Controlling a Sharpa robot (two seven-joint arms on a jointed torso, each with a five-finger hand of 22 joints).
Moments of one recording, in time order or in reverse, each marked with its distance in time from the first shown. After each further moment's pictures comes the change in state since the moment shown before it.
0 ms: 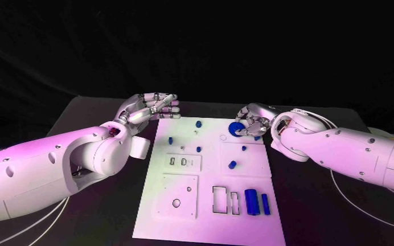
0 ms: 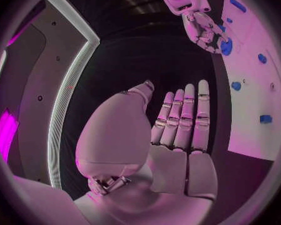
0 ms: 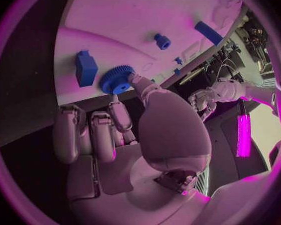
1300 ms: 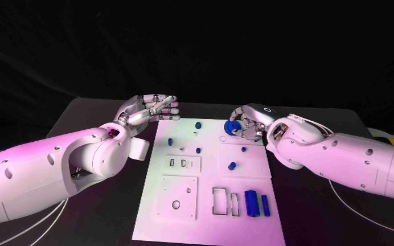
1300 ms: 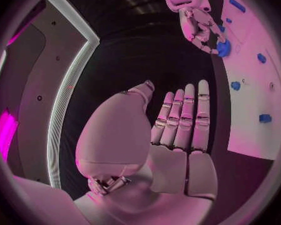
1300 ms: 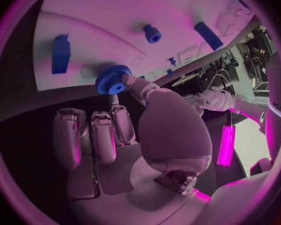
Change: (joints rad) left arm 0.000 -0.002 0.000 -0.002 0.000 0.006 -0.004; left_hand 0.000 0.000 0.004 -0.004 0.000 0.000 0.000 0.000 0.000 0.000 0.000 -0.003 0.000 0.000 0.000 0.000 0.002 0.000 0.000 0.000 0.000 -0.001; right arm -0.016 -0.015 -0.004 0.082 -0.166 -0.146 0.020; right_hand 0.009 0.025 0.207 -0.063 -0.120 0.084 0.003 0.012 -0.006 0.088 -0.023 0.086 0.099 0.000 -0.008 0.008 0.000 -0.016 0.037 -0.016 0.046 0.000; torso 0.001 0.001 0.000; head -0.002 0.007
